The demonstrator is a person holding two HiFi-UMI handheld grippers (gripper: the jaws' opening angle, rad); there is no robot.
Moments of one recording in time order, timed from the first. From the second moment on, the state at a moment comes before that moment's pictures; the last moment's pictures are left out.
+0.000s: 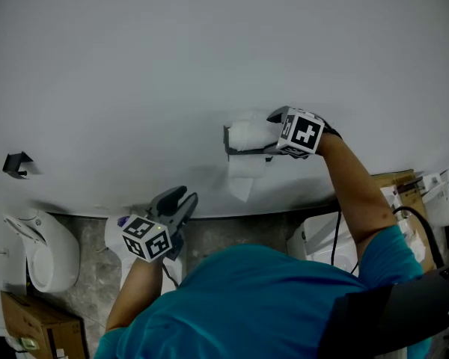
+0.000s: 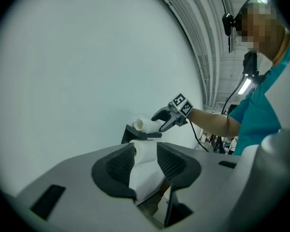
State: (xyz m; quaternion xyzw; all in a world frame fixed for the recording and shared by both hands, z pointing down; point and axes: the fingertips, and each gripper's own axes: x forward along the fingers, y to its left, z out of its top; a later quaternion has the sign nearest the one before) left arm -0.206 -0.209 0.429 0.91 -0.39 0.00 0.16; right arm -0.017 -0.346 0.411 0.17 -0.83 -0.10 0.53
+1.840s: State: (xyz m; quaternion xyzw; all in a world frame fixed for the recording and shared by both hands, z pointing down) left arm -0.190 -0.213 0.398 0.91 -0.38 -0.08 0.14; right arm 0.060 -0.238 0.395 0.38 -0.92 0.09 0.00
